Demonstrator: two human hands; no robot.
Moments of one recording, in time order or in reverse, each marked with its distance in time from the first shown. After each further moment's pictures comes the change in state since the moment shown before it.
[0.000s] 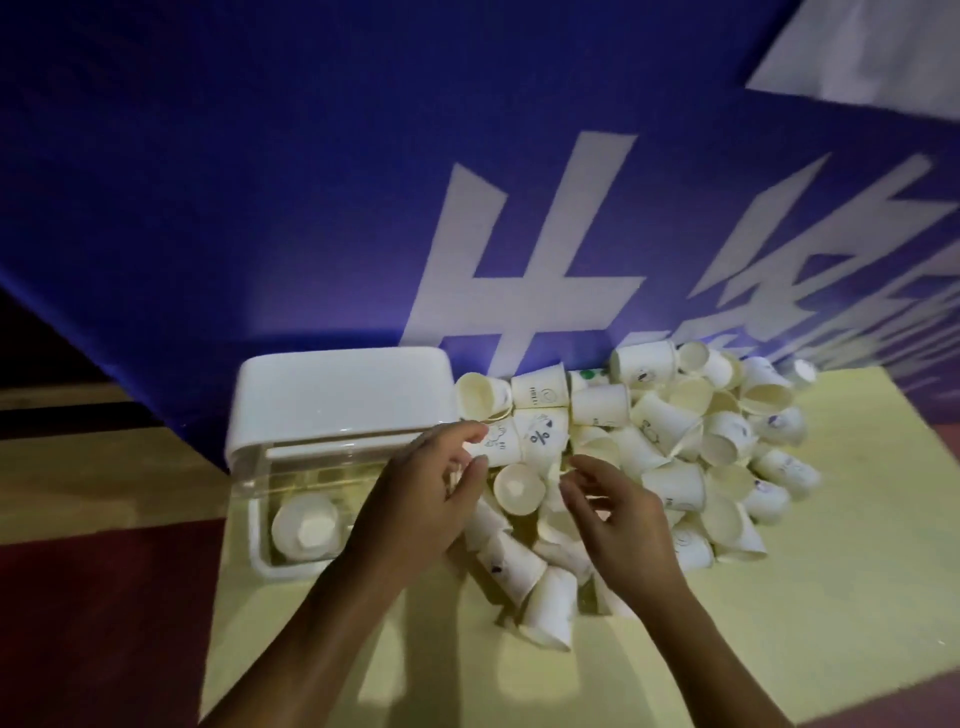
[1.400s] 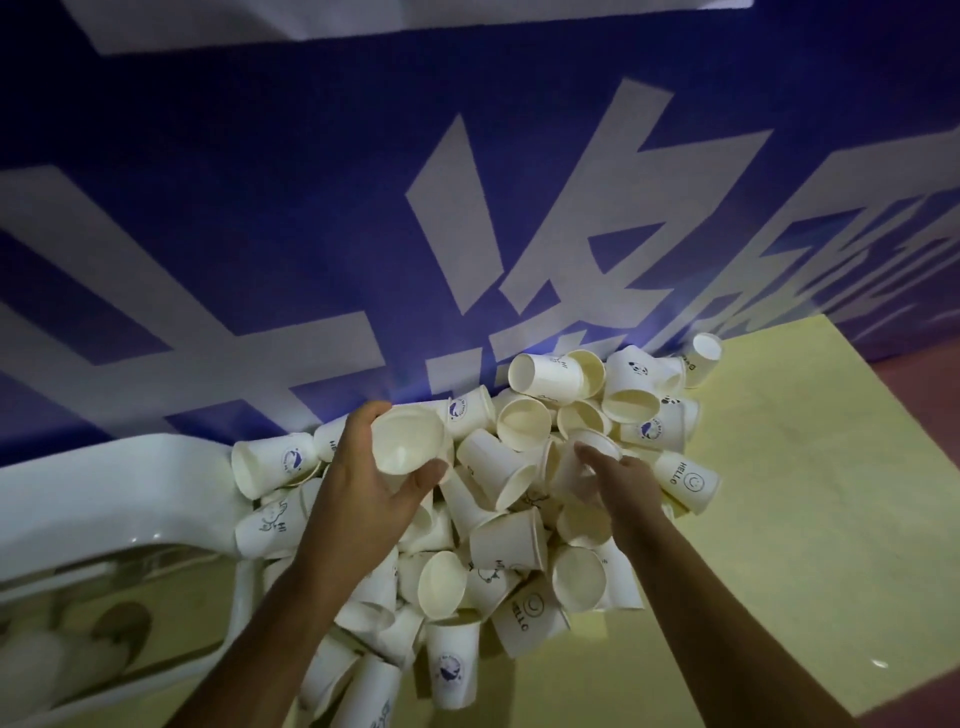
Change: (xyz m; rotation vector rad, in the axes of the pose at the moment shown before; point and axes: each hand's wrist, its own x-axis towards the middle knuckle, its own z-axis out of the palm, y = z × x) left_hand 0.131 0.087 0.217 0.016 0.022 -0.186; right_hand 0.167 0.248 -0.148 0.471 0.167 0.869
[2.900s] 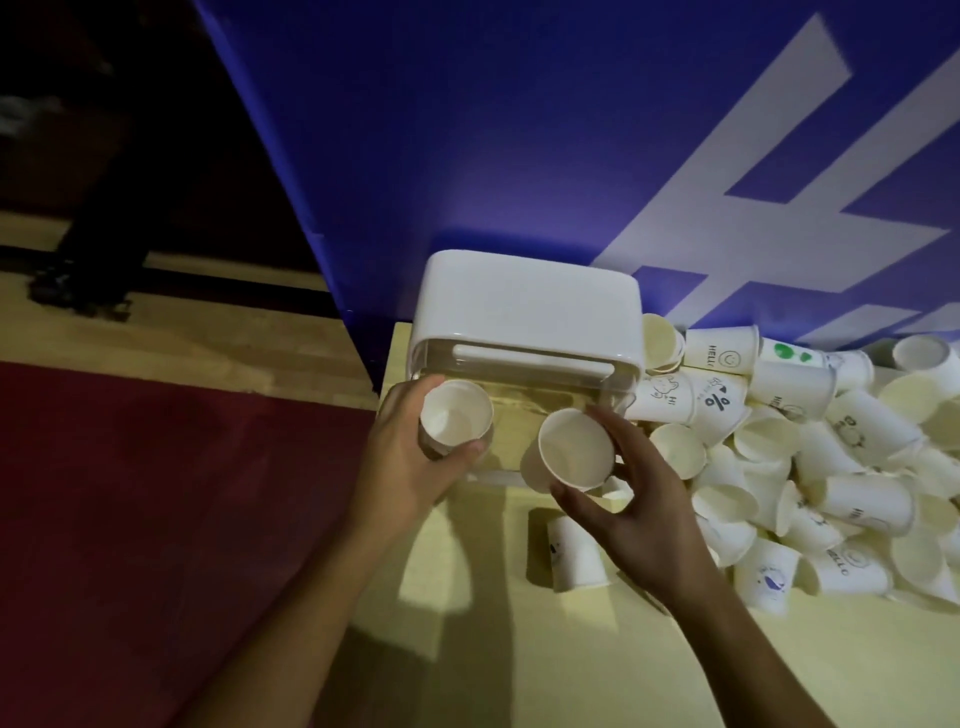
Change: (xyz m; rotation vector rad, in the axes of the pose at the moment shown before) left_hand -0.165 -0.273 -0.298 -0.044 0.290 -0.060; right_hand -0.359 0.092 0.275 -0.440 -0.563 -0.980
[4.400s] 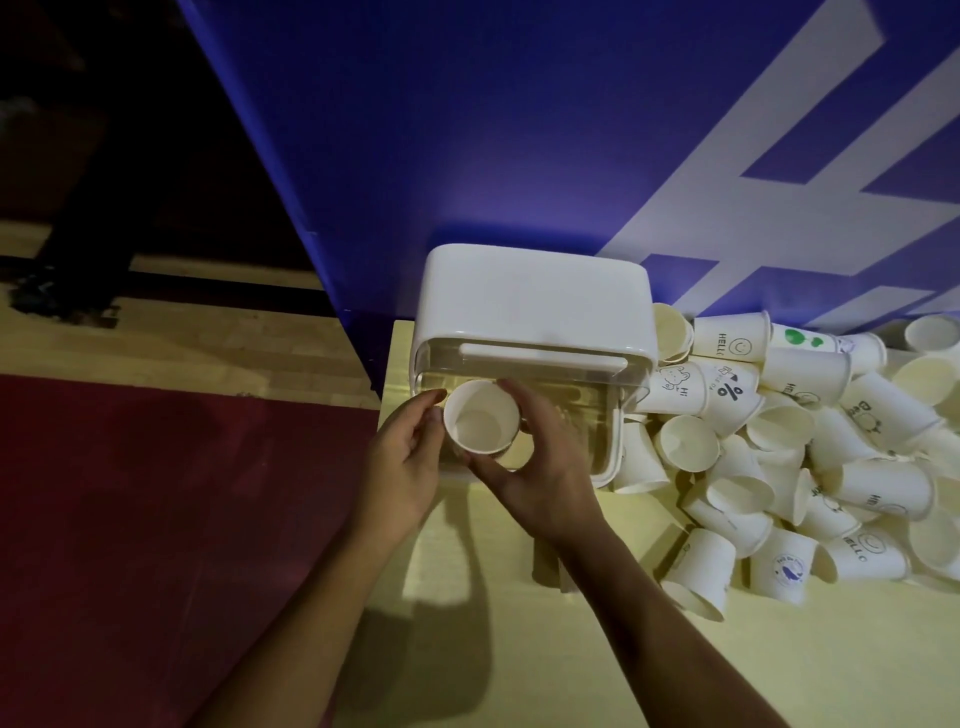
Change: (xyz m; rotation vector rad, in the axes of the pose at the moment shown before) left_hand 0.004 -0.022 0.005 -0.294 -0.020 -0.210; right_hand 0.042 -0.006 0.096 -0.056 0.052 -0.153
